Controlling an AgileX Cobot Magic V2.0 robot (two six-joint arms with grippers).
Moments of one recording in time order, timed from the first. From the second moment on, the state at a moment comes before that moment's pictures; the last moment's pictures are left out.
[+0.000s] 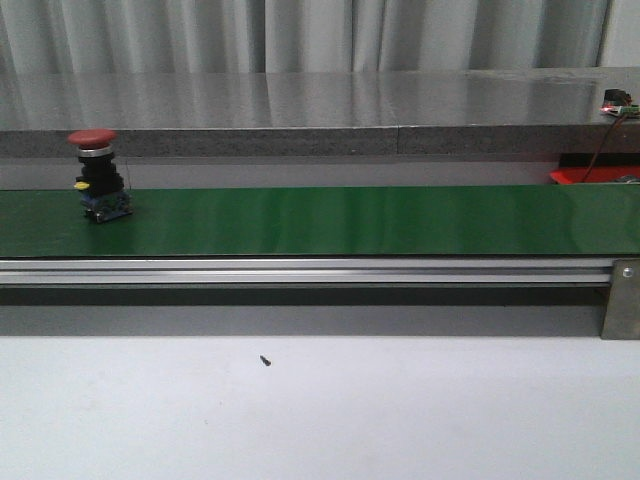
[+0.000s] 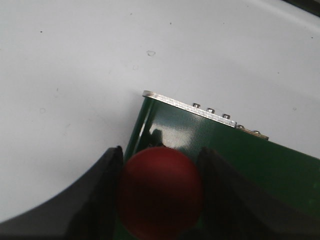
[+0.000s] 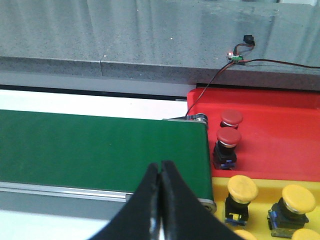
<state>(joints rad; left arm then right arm) 0.35 1.96 -1.76 -0.22 1.04 0.09 -0.06 0.38 -0.38 0.33 0.29 -0.30</state>
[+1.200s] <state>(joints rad) 0.31 1.72 -1.76 -0.36 1.15 0.24 -0.06 0.38 -0.38 0.33 0.29 -0.30</state>
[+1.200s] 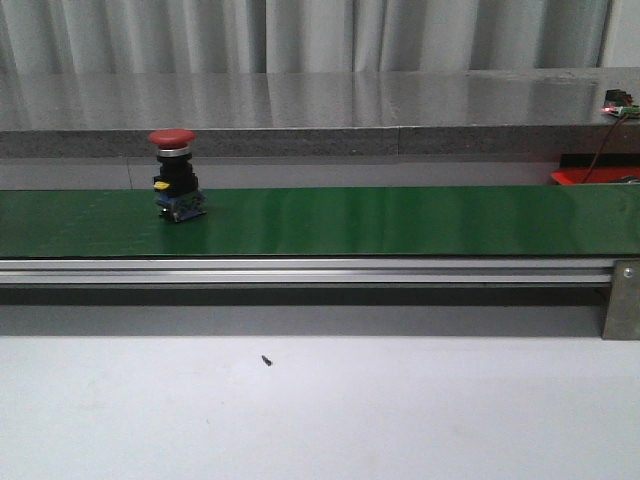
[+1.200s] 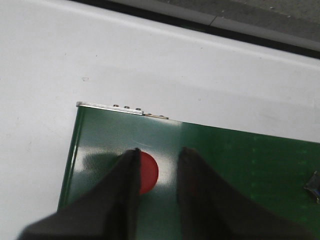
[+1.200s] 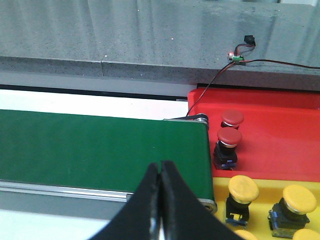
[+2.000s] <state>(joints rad) 0.03 1.23 -1.38 -0.32 0.96 0.23 -0.06 0.40 -0.41 0.33 0.46 -0.30</state>
